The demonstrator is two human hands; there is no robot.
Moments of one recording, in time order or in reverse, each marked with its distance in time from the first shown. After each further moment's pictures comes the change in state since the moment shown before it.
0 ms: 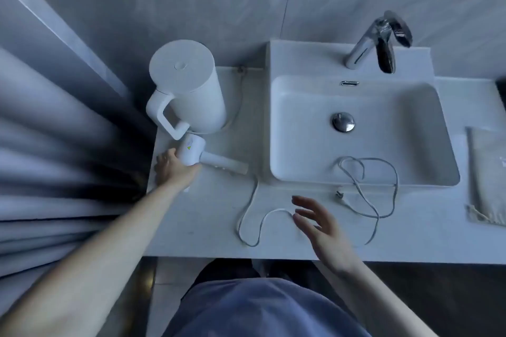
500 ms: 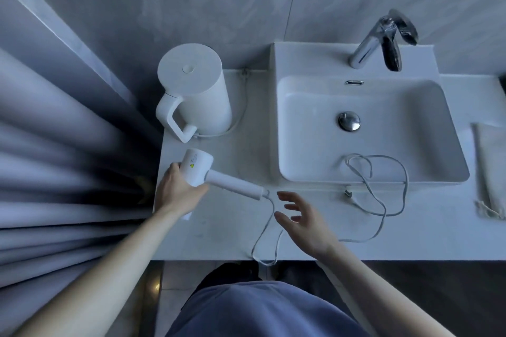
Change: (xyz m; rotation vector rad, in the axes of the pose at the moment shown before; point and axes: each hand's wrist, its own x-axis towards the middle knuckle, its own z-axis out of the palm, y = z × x) left_hand -0.063 -0.011 -0.039 0.046 -0.047 0.093; right_hand 0.032 -0.004 0.048 -0.251 -0.040 -0.054
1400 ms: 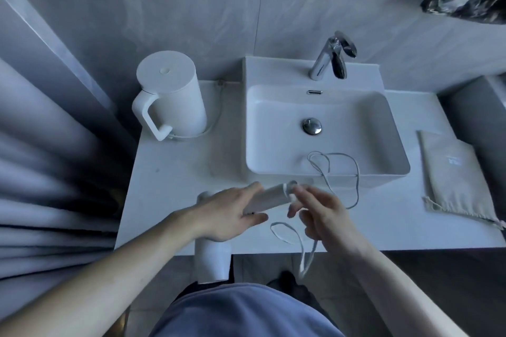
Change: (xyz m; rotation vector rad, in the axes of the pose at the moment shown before) left_hand -0.153 0.101 0.014 0.309 -0.517 0.819; right_hand -0.096 -0.030 -0.097 0.507 0.021 -0.013
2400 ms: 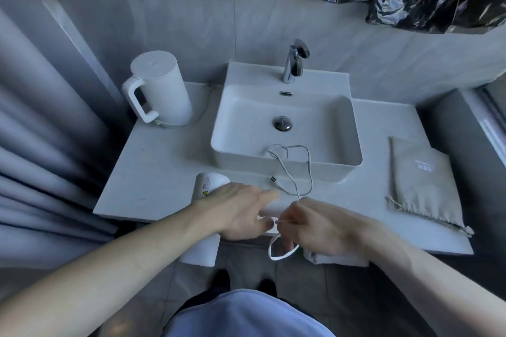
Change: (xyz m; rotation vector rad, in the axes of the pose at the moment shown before) left_hand -0.005 0.192 0.082 0.369 0.026 0.057; right_hand -0.113 -0.026 -0.136 -1.197 -0.517 -0.156
